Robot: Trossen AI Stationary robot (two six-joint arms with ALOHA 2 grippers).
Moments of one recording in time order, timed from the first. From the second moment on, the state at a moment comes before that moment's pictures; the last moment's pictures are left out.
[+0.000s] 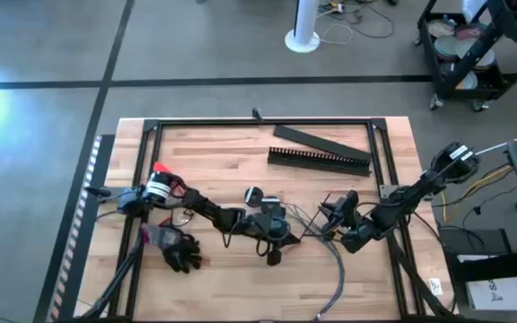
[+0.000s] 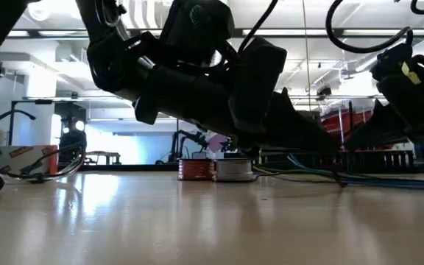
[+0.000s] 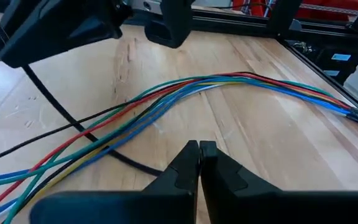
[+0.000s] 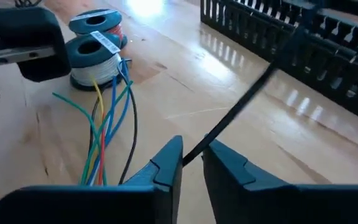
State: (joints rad) left arm -0.21 2.20 1.15 0.76 -0.01 -0.17; right arm 0.60 1.45 0.33 0.04 0.99 0.98
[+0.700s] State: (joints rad) left arm -0.14 2.17 1.15 0.81 0.18 -0.32; right arm 0.66 1.79 0.56 0.04 1.10 0.30
